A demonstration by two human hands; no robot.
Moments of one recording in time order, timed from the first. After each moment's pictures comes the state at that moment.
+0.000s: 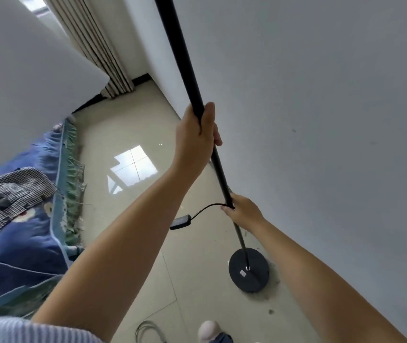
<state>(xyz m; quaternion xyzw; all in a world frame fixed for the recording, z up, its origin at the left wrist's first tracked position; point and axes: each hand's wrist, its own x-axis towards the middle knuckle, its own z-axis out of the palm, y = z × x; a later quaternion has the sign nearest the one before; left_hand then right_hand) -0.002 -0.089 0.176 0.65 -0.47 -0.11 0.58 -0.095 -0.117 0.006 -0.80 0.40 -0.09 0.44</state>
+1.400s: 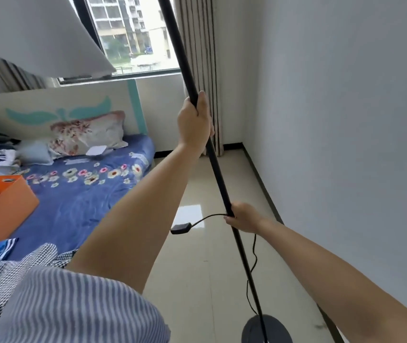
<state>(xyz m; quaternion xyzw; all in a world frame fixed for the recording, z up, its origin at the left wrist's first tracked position) 0.856 -0.271 0.305 0.62 -0.32 0.04 0.72 0.763 -0.345 0.133 -0.95 0.15 -0.01 0.29</state>
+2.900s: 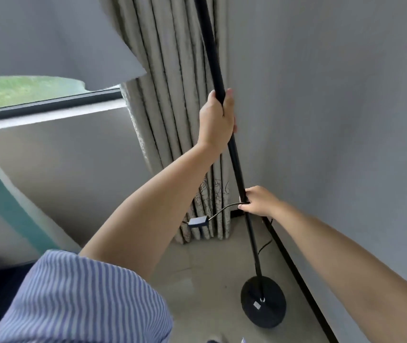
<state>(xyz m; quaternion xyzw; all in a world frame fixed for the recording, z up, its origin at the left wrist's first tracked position) 1.918 -1.125 0.255 0.65 -0.42 0.01 0.64 1.822 -1.200 0.101 -0.94 0.24 0.02 0.25</state>
